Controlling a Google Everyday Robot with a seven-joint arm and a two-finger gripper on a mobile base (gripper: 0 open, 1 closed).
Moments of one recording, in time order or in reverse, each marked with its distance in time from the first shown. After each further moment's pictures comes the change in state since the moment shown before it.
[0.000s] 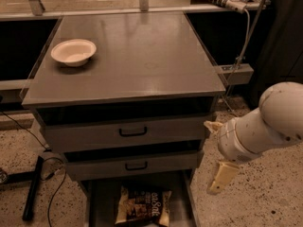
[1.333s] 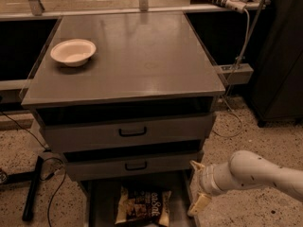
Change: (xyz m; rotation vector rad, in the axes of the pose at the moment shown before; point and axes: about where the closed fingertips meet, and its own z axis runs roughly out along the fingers) arm 0.096 0.026 0.242 -0.056 -0.179 0.097
